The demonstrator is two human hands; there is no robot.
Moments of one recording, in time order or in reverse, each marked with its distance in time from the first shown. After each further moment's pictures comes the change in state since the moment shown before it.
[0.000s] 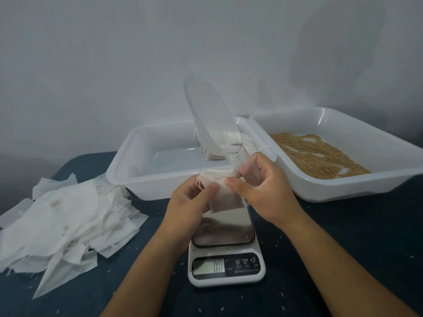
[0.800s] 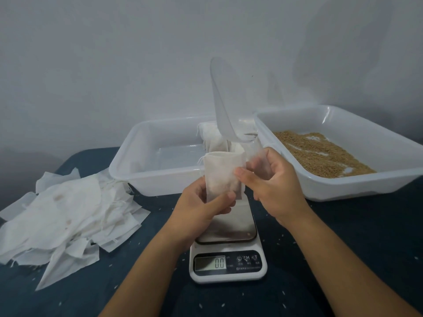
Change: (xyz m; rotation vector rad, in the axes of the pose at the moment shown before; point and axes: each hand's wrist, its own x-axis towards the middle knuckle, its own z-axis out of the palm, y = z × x) left_hand -0.005 0.001 0.002 0.064 -0.158 0.016; right_hand 0.001 -0.003 -0.004 0.086 0.063 -0.021
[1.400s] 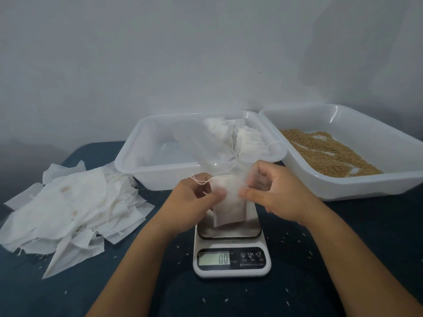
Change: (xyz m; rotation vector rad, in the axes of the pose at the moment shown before) left_hand 0.003 0.000 -0.029 0.333 0.018 -0.043; right_hand 0.002 0.006 -0.020 -0.381 -0.366 0.162
